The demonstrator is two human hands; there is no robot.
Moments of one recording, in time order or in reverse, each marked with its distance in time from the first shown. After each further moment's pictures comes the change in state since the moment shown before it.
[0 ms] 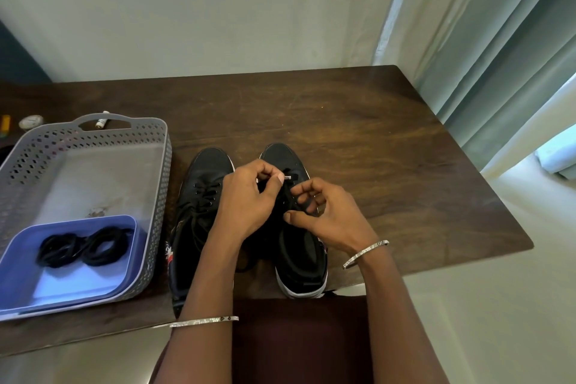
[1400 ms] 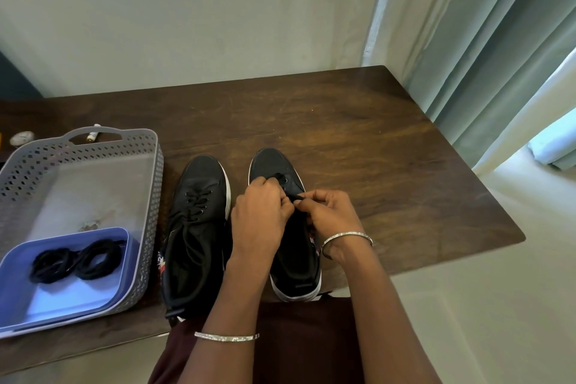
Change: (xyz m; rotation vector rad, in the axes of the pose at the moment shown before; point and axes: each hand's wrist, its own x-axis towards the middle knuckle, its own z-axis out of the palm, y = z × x) left_hand -0.016 0.026 0.031 0.524 -0.039 -0.011; right_hand 0.010 0.020 0.019 0.607 0.177 0.380
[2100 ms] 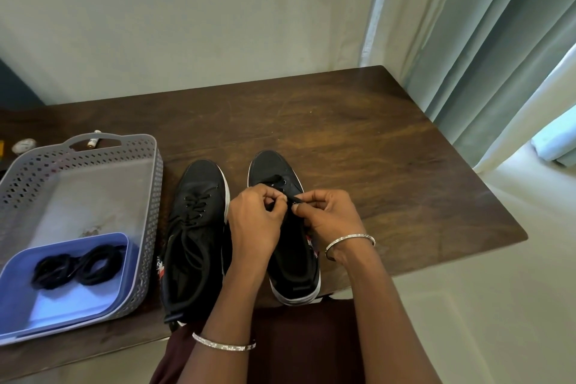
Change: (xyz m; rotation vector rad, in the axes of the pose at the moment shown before) left_hand -0.001 -0.009 0.014 -0.402 0.160 -0.093; right_hand -0.001 -0.004 -0.008 -0.063 -0.033 -0.081
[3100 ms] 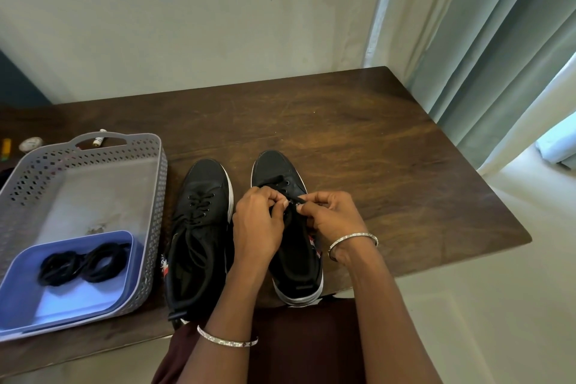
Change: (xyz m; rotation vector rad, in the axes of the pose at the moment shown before) left_hand 0.001 -0.014 0.004 0.130 -0.066 -0.009; right_hand 0.001 0.002 0.001 0.075 -0.022 0.081
